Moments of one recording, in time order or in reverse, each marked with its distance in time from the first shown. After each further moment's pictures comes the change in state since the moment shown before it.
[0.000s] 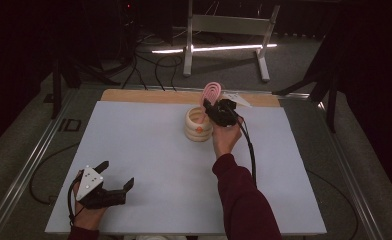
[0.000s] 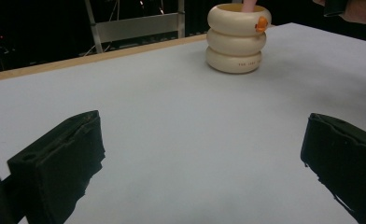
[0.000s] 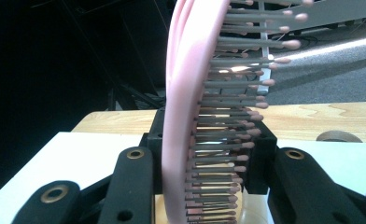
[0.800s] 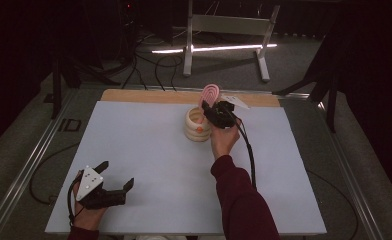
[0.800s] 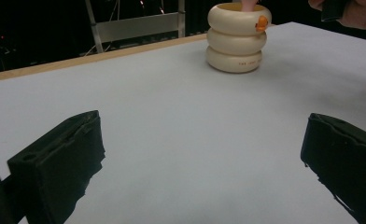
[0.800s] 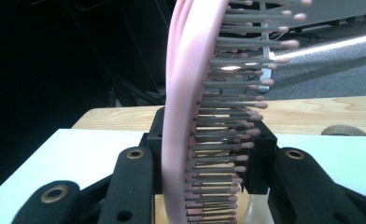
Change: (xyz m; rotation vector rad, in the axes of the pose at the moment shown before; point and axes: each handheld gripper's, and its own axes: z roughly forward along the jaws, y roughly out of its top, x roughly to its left) left arm 0.000 0.000 -0.001 0.002 0.001 0.004; right arm 0.002 -0.007 0.003 0.008 0.000 0.001
